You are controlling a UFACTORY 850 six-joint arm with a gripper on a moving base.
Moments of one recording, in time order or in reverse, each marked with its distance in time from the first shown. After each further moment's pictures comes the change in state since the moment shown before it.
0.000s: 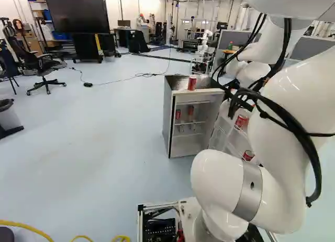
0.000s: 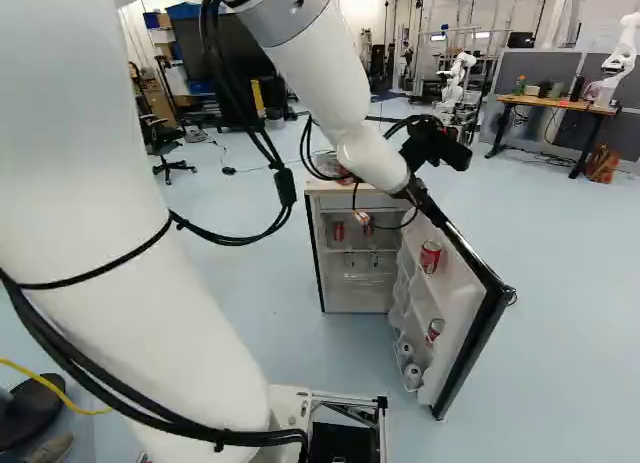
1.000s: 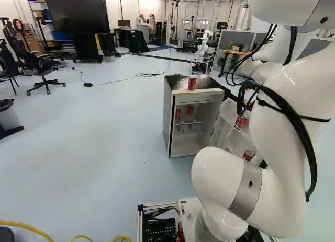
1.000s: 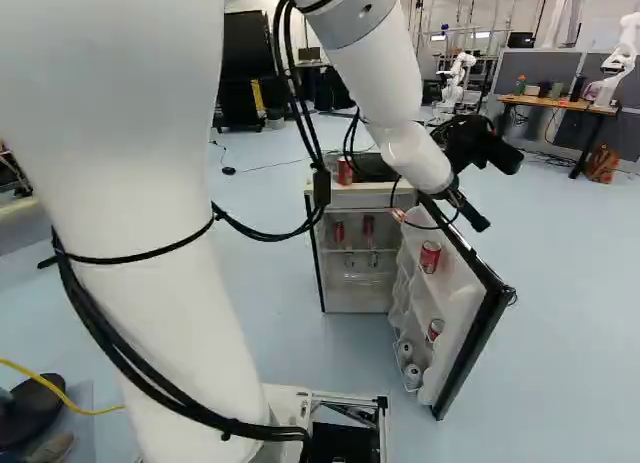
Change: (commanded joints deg) arm -7.5 -8.8 -9.4 0.0 0.0 0.0
